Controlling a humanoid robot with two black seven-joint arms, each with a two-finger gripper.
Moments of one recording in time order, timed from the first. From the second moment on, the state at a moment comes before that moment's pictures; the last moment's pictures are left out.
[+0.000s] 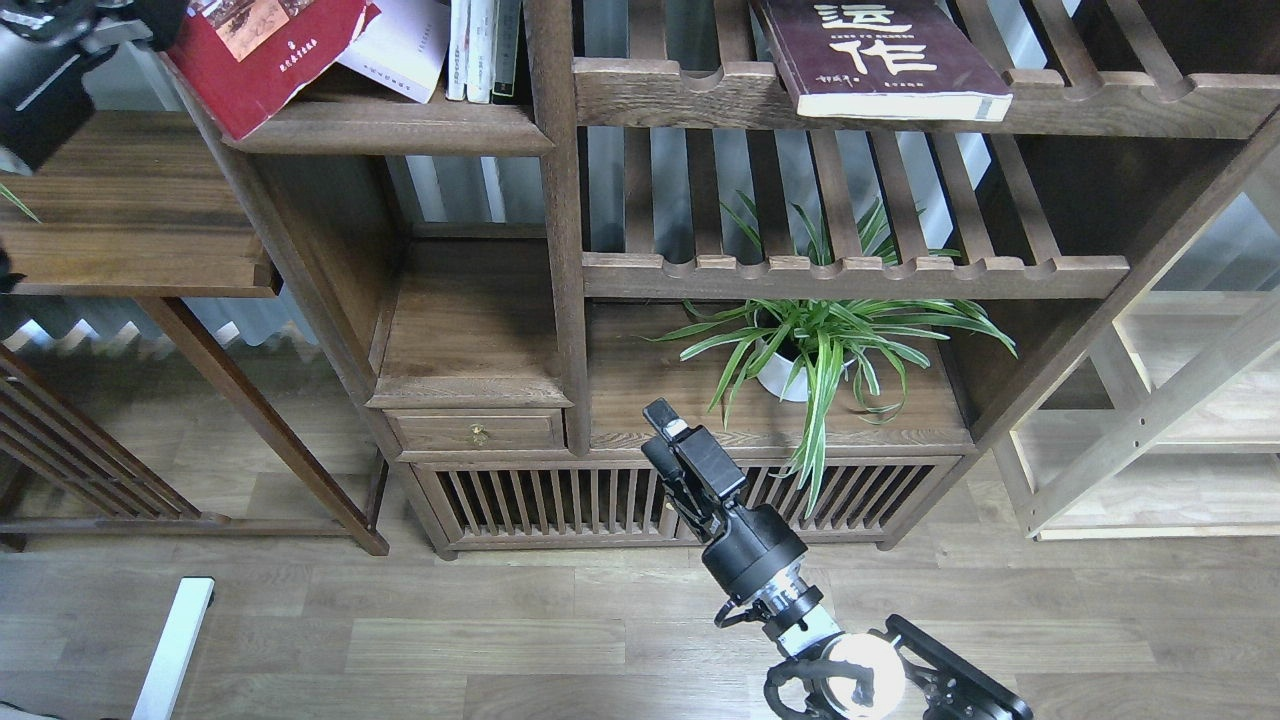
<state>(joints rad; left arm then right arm) -0.58 0.52 -1.38 -1.54 0.47 -0.03 0.25 0.07 0.01 0.83 1.12 0.16 0.58 0.10</state>
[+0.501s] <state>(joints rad) -0.84 0.34 -1.19 -1.40 0.62 0.27 0.22 0.07 0.01 0.84 1.12 0.16 0.58 0.10</state>
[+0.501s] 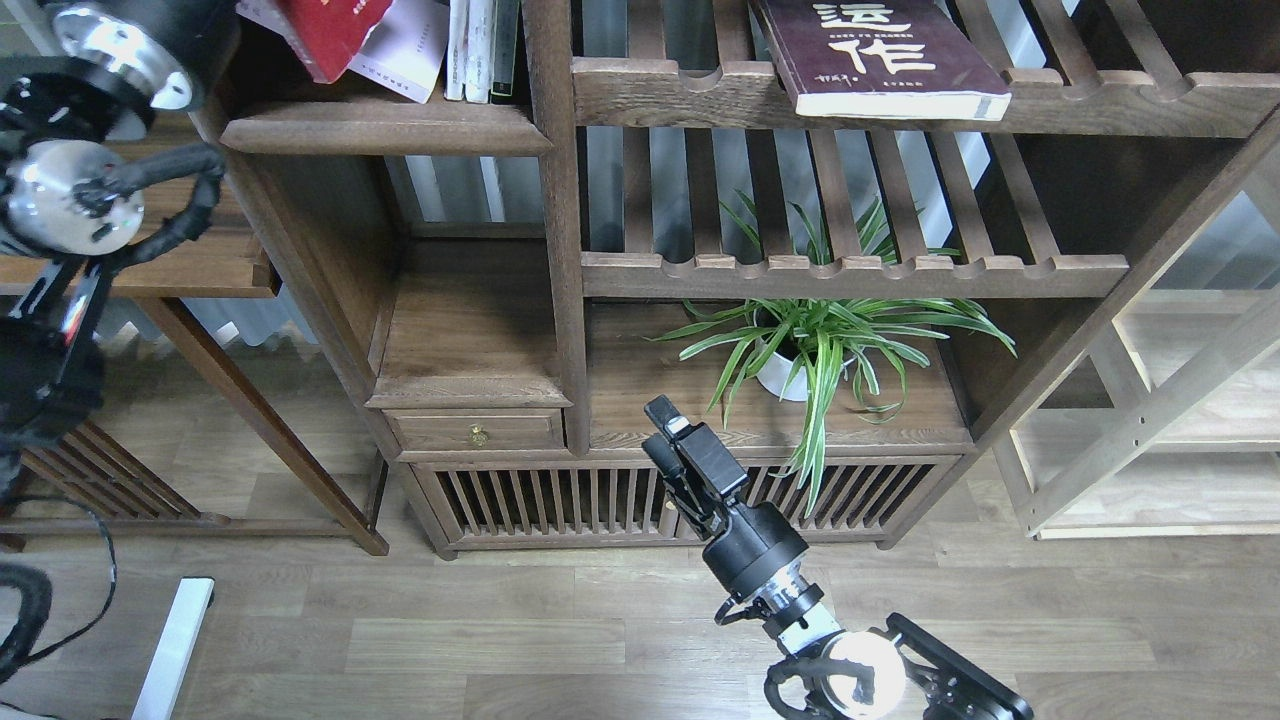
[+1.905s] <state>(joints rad) -1.23 0.14 -0.94 -0.62 0.50 0.10 -0.08 0.06 0.01 0.85 1.13 0.16 0.58 0.11</state>
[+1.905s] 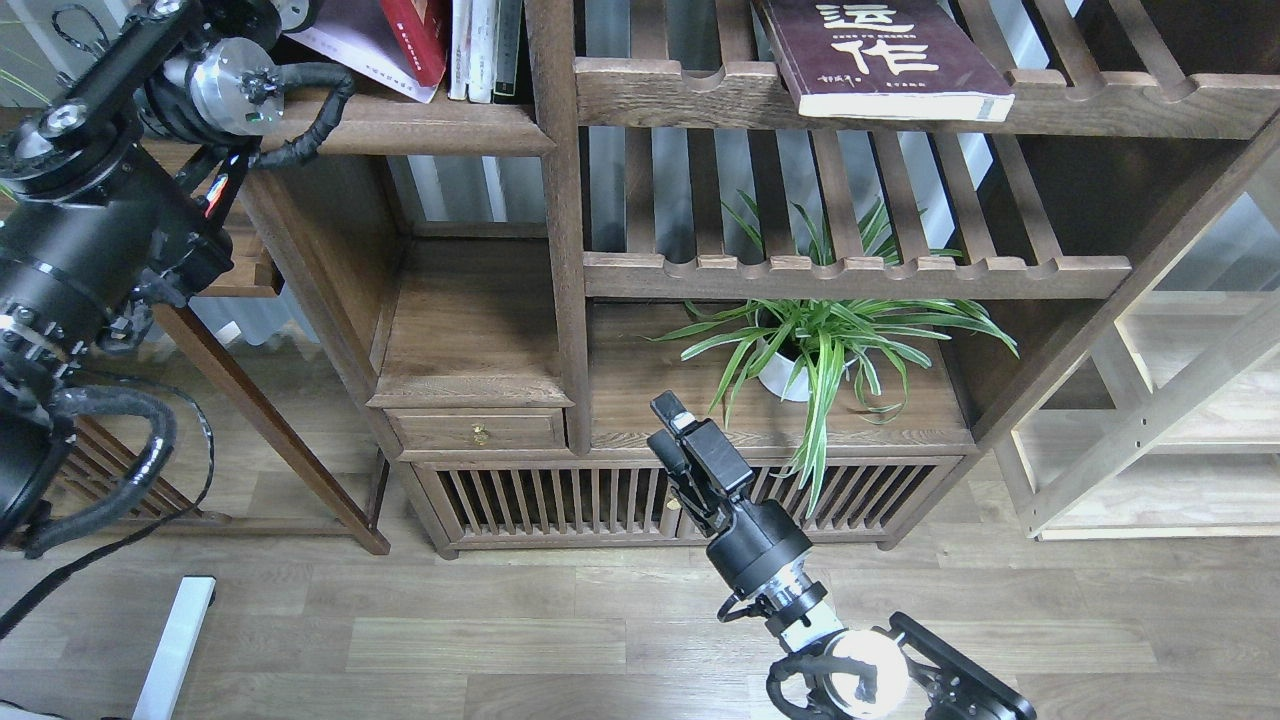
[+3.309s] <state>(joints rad) -1.00 0.31 -1.02 -0.86 0.19 -0.49 -0.27 0.05 0.02 1.04 1.14 0.17 0.58 0.11</state>
